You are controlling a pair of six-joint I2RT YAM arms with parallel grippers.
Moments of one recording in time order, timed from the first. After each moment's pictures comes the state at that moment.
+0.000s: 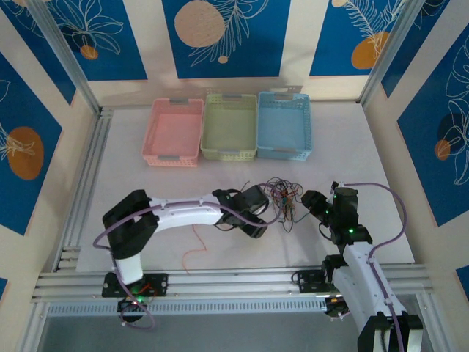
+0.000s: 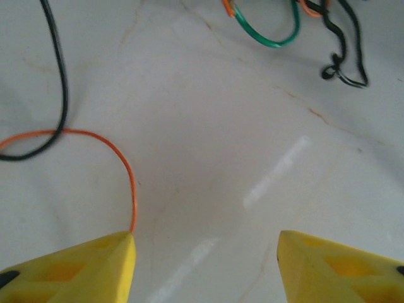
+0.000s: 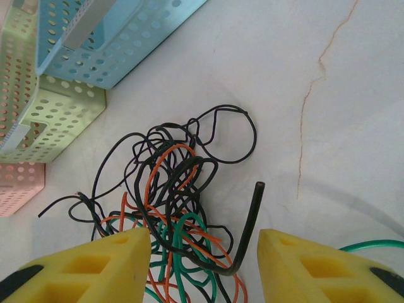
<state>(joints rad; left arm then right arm) -1.11 1.81 1.21 -0.52 0.00 -0.37 0.01 0.64 0.28 -0.31 -0.26 0.73</state>
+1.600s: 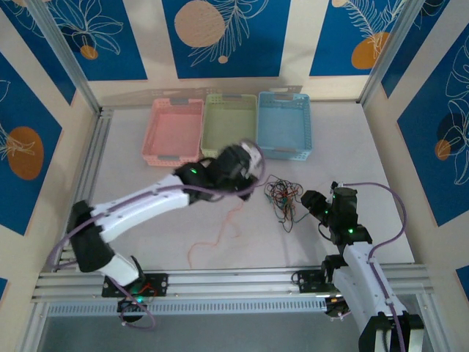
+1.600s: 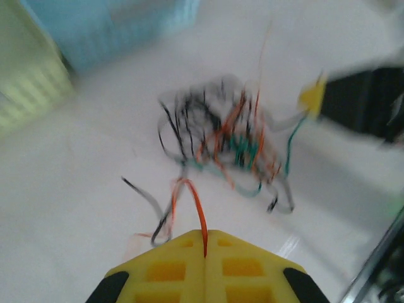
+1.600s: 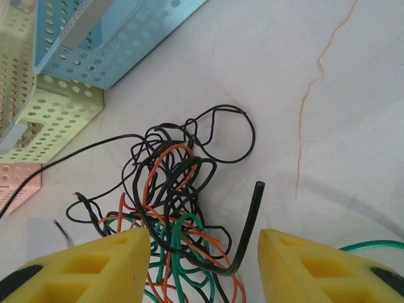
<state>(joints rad) -0.98 1.51 1.47 -0.65 -0.05 -0.30 0.02 0.64 0.28 -0.31 -0.24 0.73</state>
